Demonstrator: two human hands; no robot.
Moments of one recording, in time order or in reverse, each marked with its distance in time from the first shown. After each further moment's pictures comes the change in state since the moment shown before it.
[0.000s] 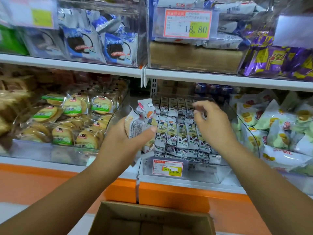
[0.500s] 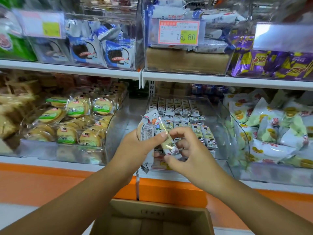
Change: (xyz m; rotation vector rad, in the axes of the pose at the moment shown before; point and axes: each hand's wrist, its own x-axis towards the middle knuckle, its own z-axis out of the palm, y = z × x) left_hand -0.017 0.008 0.025 -0.274 -0.133 -0.208; right_hand -0.098 -0.046 -0.010 0.507 -0.383 -0.059
